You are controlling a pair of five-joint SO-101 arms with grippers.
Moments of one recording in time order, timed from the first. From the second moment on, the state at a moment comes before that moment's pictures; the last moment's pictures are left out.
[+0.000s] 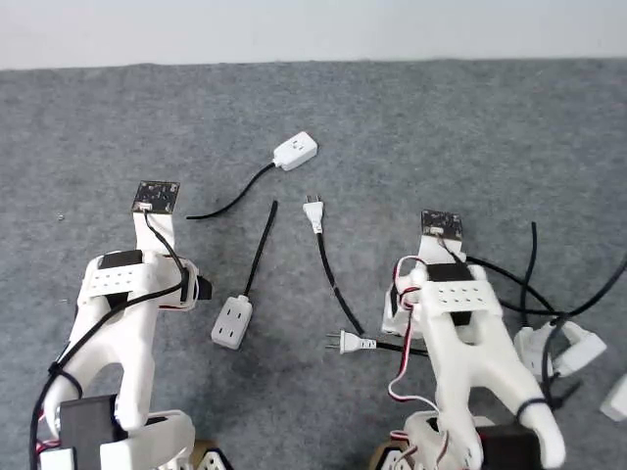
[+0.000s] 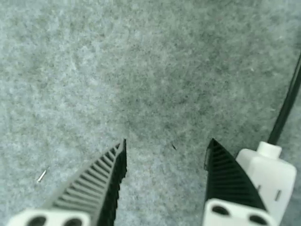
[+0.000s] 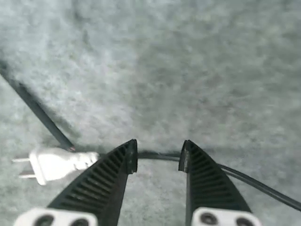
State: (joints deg) left arm -12.7 -10.7 50.5 51.5 -6.8; right arm -4.1 -22.1 54.3 63.8 -12.0
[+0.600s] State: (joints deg) left arm -12.7 -10.7 50.5 51.5 -6.9; right arm 17.0 -28.0 60.9 64.5 -6.1
